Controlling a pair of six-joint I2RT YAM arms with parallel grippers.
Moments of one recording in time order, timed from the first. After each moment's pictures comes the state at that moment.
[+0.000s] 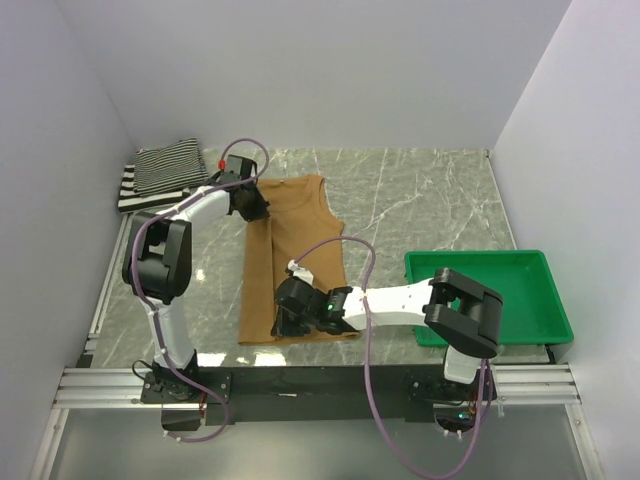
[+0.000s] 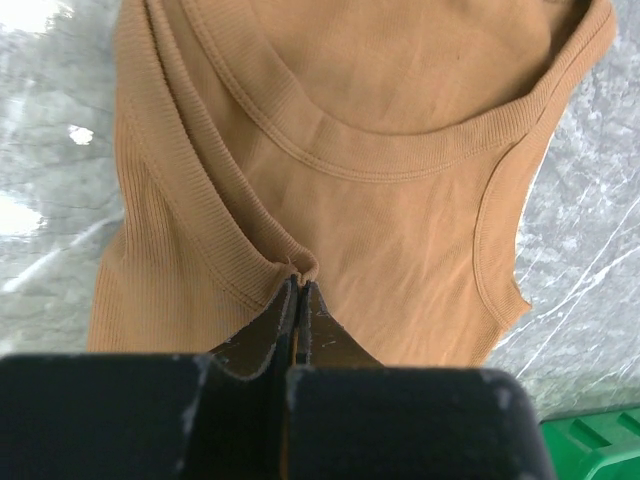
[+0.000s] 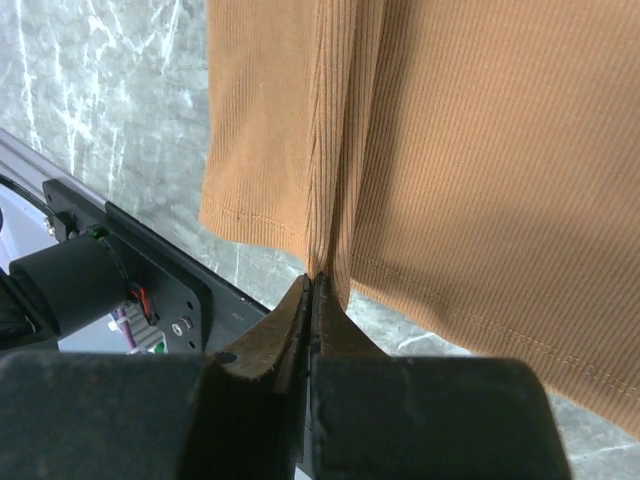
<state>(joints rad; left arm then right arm) -0.26 1.94 1.39 -0.37 0.06 -0.78 1.22 1.74 0.97 -0.09 0.05 1.13</state>
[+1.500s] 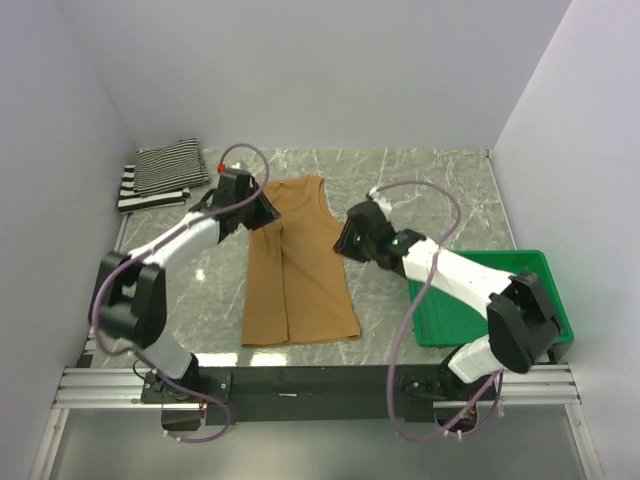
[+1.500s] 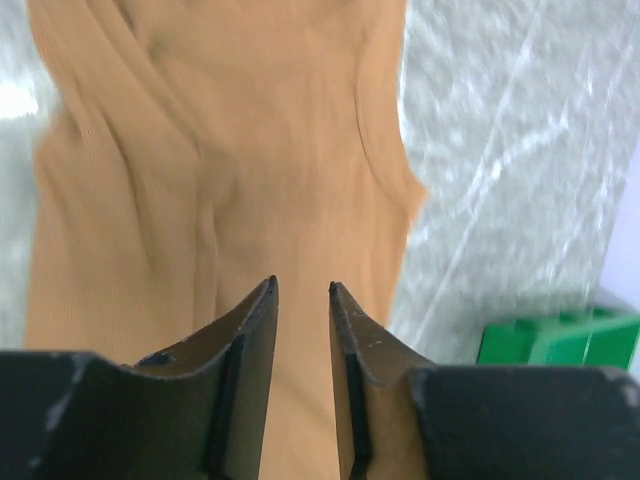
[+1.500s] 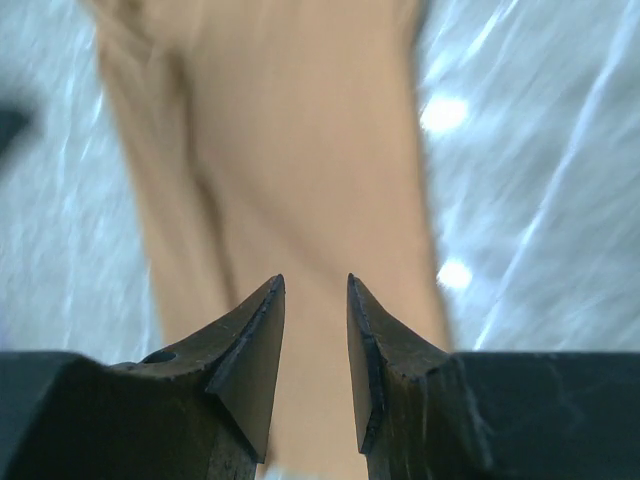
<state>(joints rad) -0.34 1.63 1.14 -0.21 0.09 -0.81 0.71 1.45 0.97 -0.30 0.17 0.91</state>
